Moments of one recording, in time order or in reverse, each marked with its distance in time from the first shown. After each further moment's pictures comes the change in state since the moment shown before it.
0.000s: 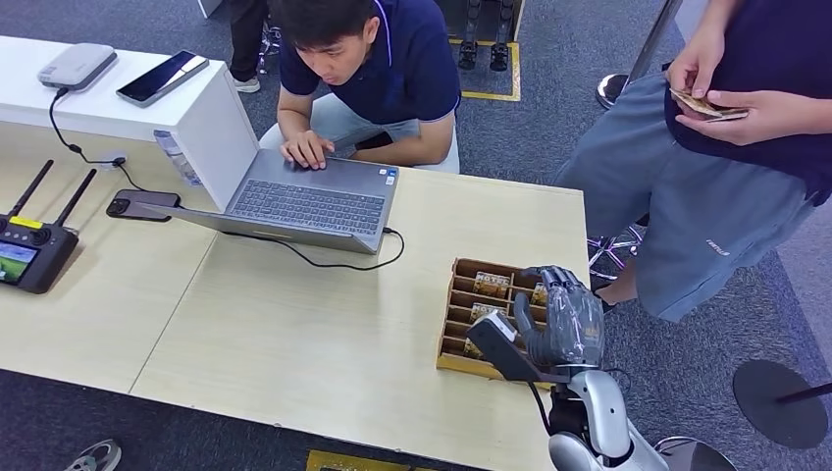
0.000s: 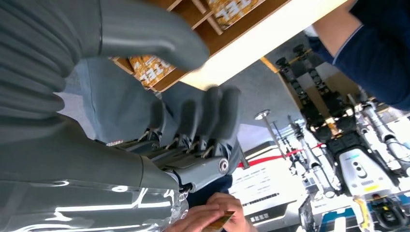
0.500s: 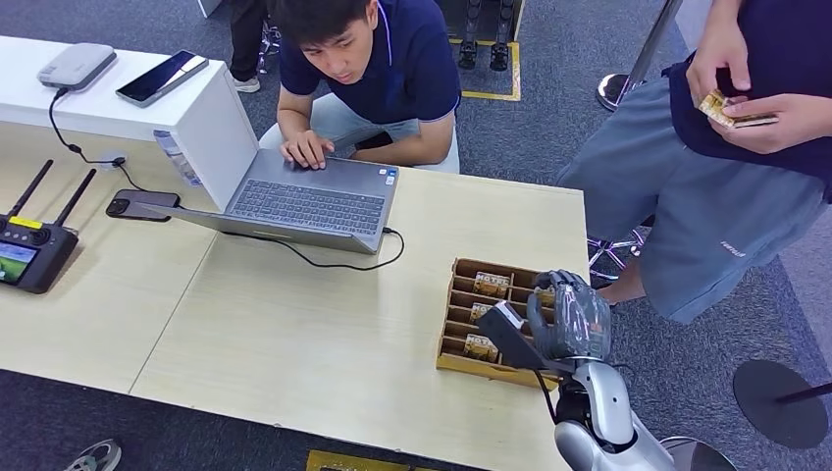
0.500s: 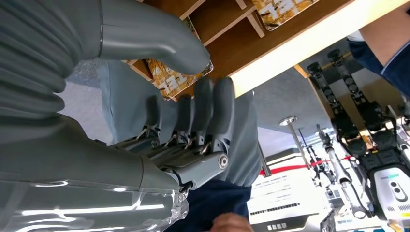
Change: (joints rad) left arm -0.003 0.000 -0.017 0.000 -0.010 -0.011 0.006; right arm -0.037 -0.004 -0.007 0.113 -0.019 0.024 0.023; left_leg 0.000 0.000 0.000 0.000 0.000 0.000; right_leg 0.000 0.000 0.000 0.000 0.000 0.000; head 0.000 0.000
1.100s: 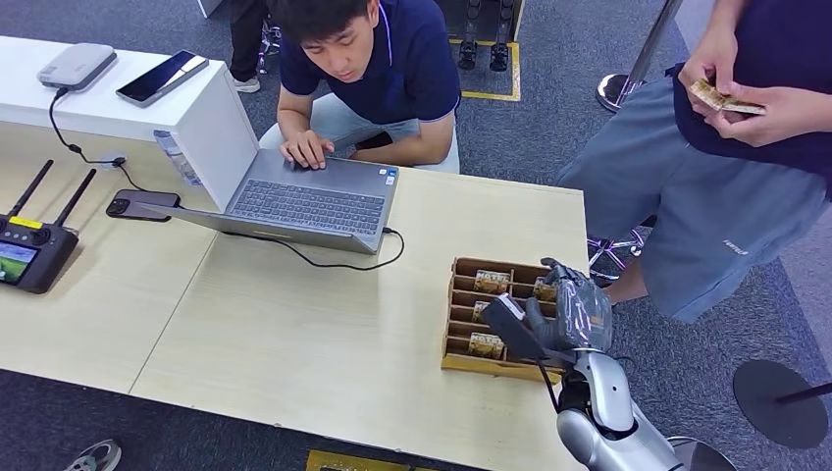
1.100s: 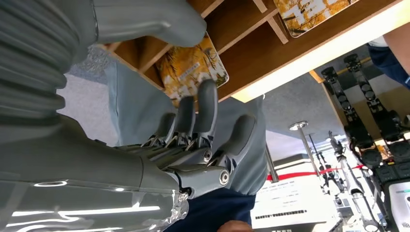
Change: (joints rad) left arm -0.006 -0.002 -0.004 0.000 -0.007 -0.009 0.003; right arm -0.038 0.000 0.001 0.083 -0.026 0.011 -0.008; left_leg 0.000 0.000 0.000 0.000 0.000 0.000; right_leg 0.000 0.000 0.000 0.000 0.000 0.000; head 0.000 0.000
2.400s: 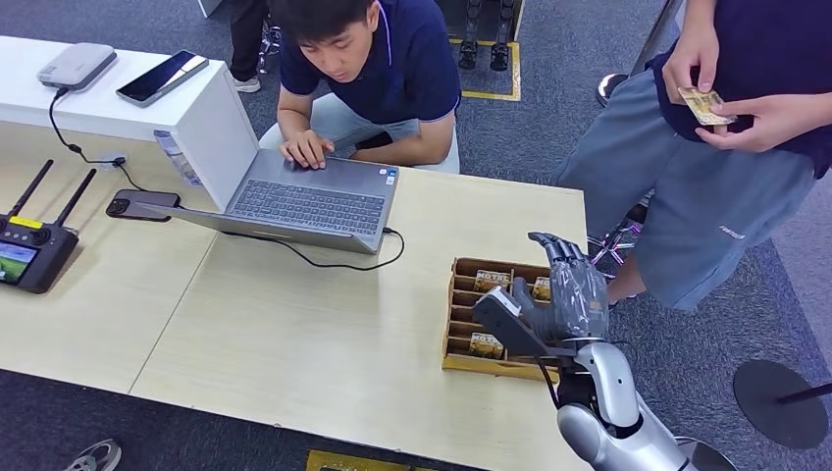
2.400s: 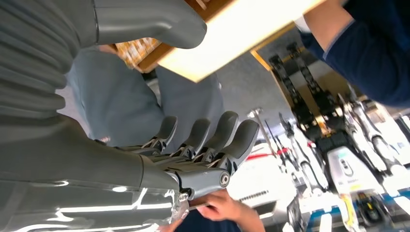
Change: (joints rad) left arm 0.006 0.000 0.000 0.000 0.001 0.009 -0.004; right arm -0.007 -0.009 -0.008 -0.172 -0.007 0.039 -0.070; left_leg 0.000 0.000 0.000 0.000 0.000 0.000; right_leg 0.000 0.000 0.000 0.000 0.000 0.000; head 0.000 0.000
